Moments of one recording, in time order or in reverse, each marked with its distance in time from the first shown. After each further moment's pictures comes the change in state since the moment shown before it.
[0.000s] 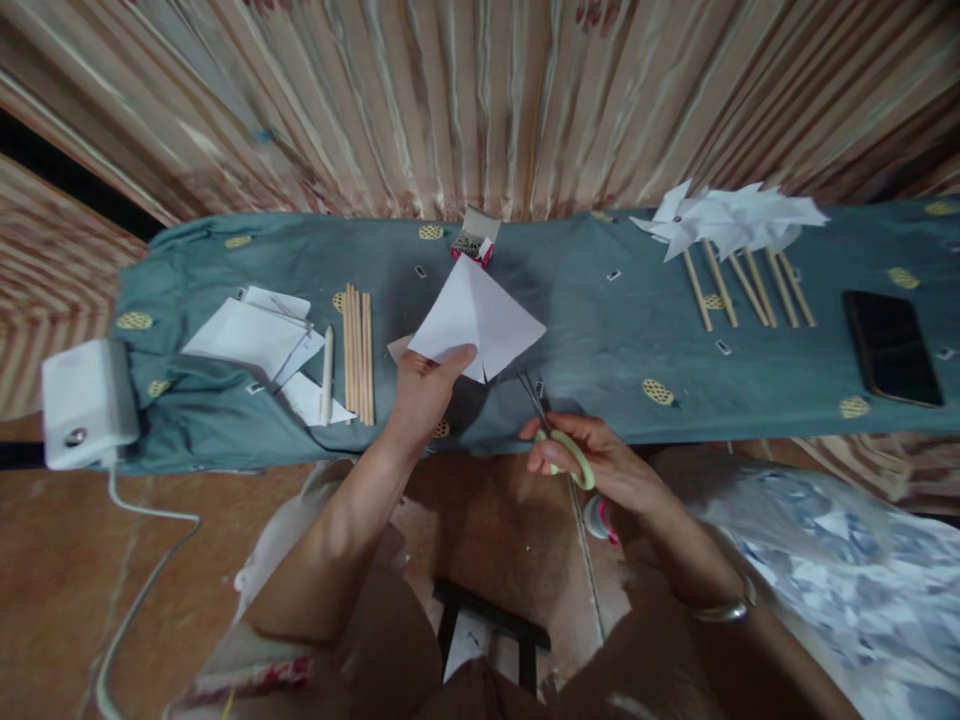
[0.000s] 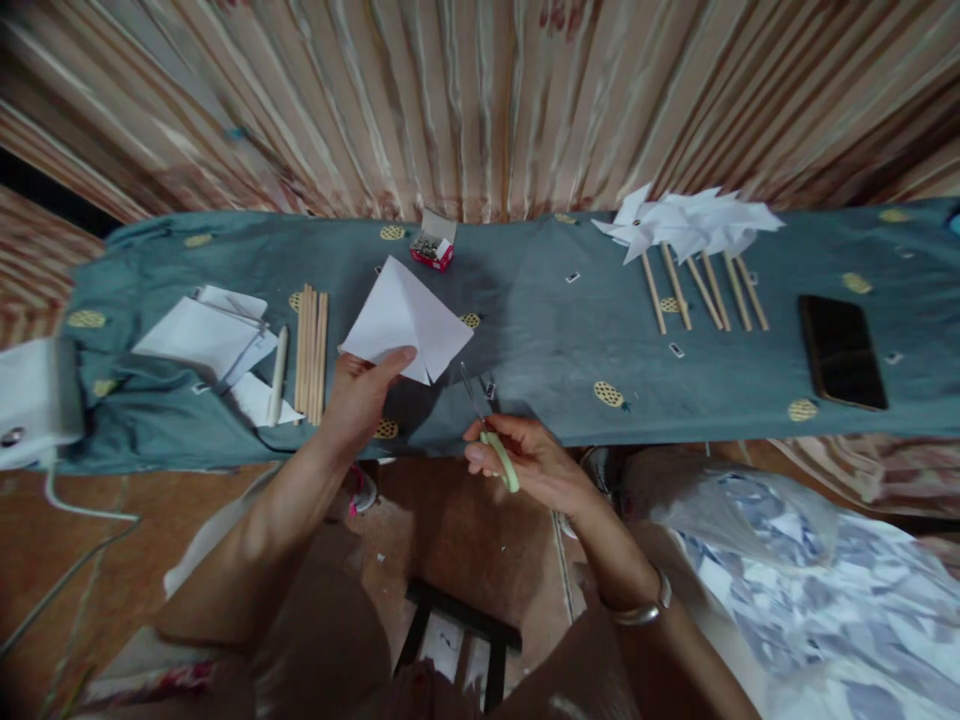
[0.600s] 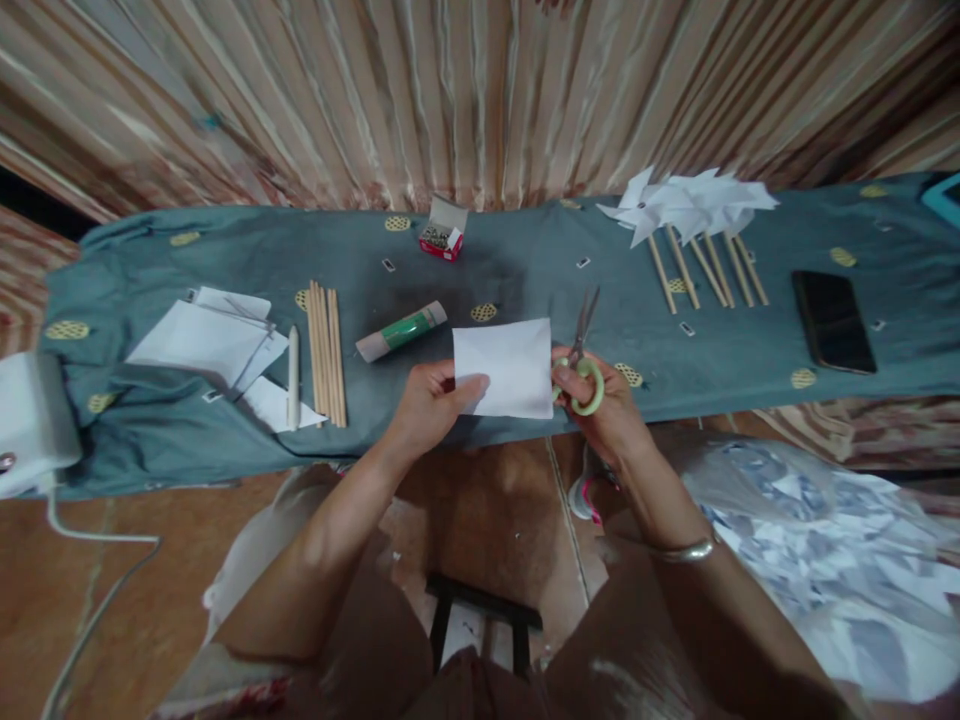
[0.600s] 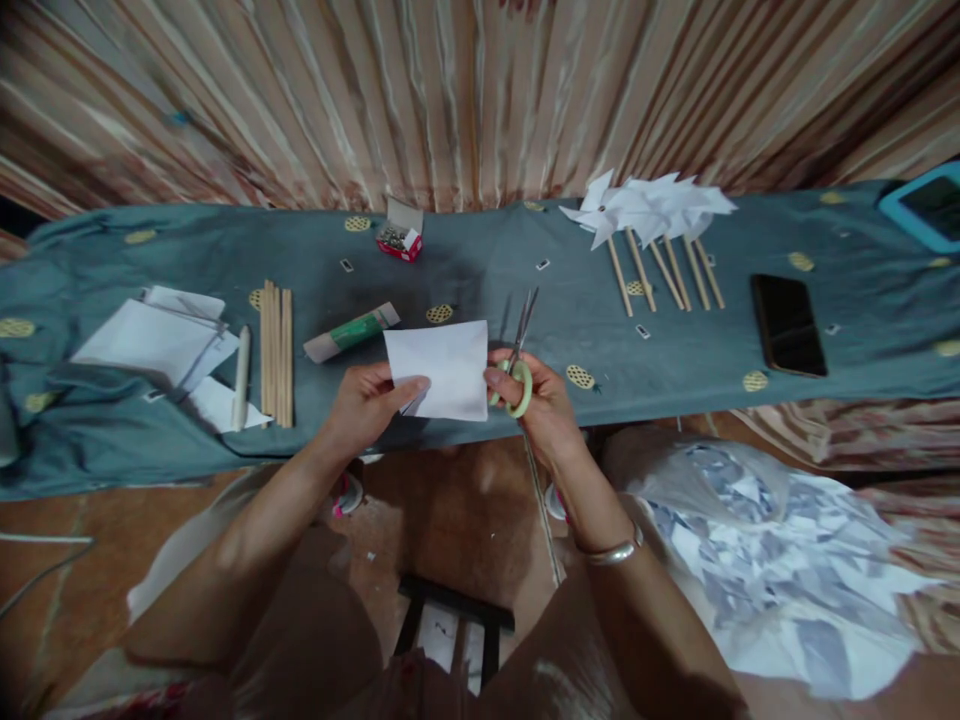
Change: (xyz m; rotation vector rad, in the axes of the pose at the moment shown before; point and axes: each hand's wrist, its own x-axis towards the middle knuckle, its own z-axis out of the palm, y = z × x) left_hand -0.018 -0.010 0.009 0.076 -0.308 -0.166; right_hand 0.021 -0.003 -0.019 0.249 0.545 -0.252
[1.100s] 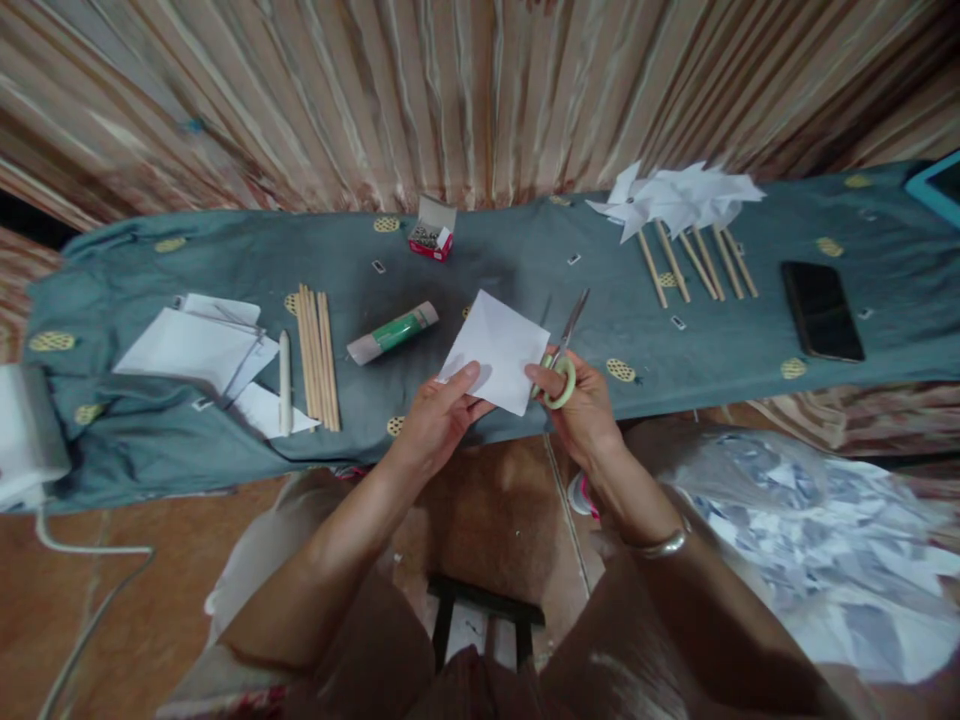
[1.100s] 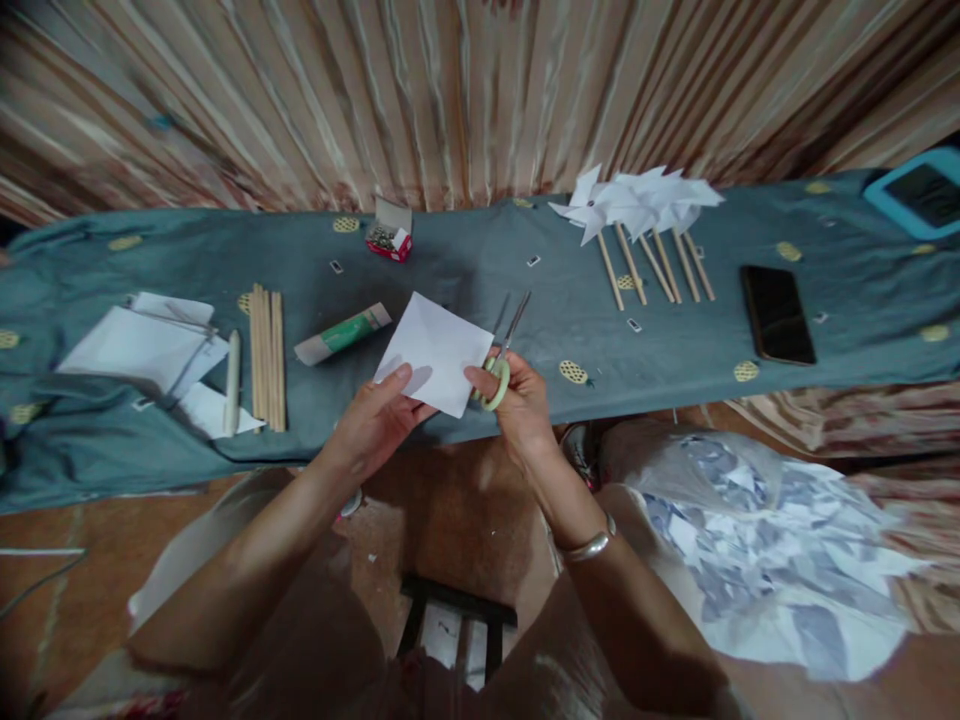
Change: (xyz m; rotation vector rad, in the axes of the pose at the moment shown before) left_hand -0.012 0.002 0.025 -0.587 -0.020 -0.212; right_hand 0.004 0.017 0.019 0.207 0.086 -0.025
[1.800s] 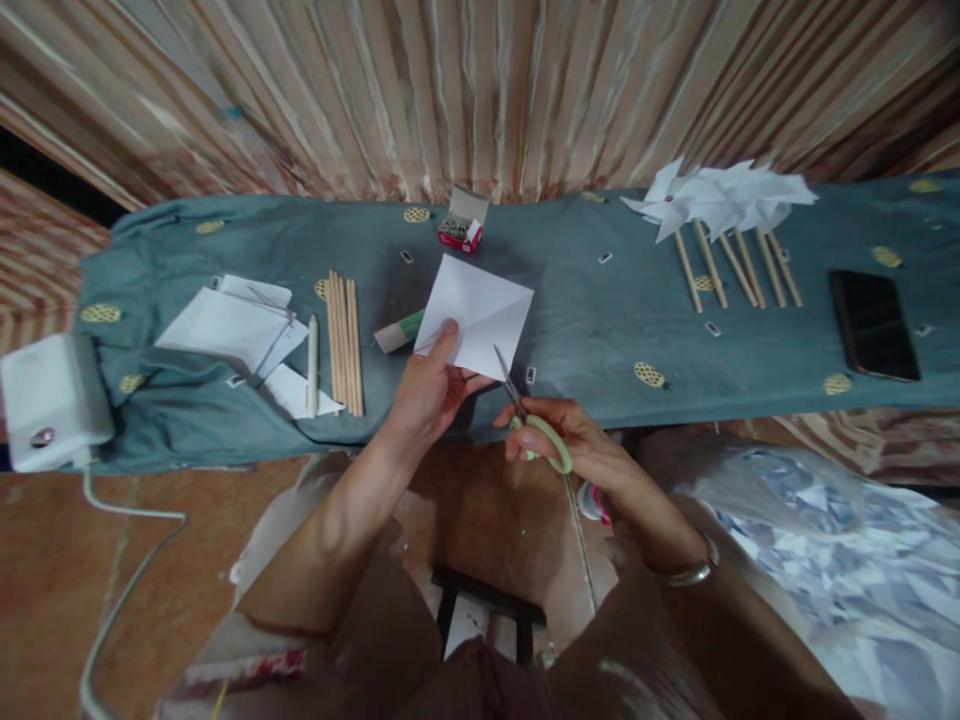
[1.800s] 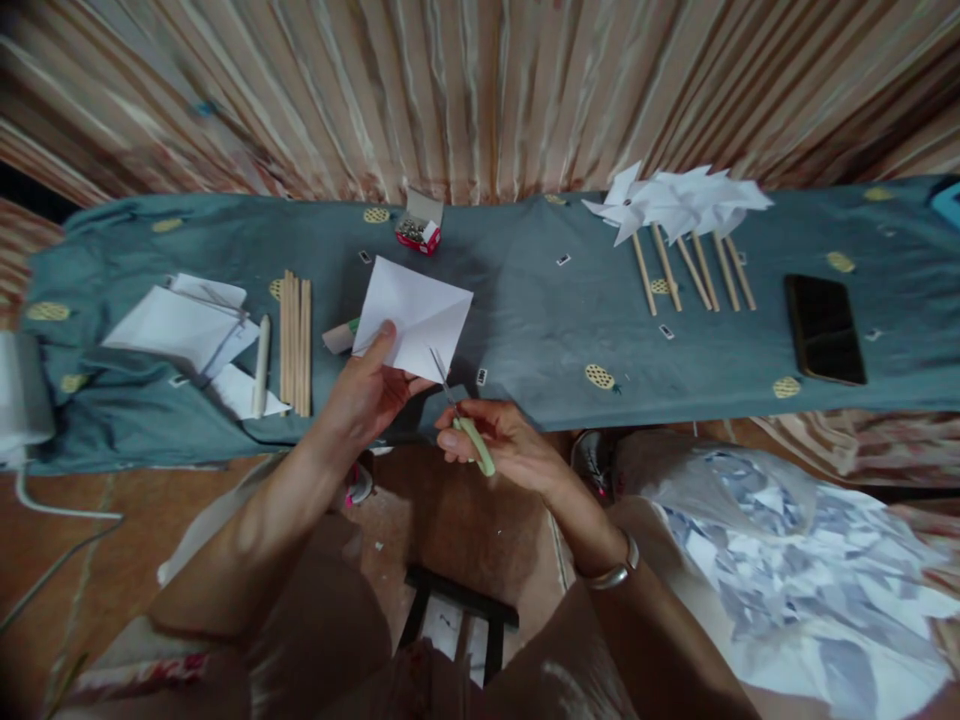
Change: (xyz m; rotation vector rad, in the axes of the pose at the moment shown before) left_hand 0.011 0.028 -0.008 -0.038 0.190 0.082; right_hand -0.029 -0.012 0.000 -0.395 -0.704 0.281
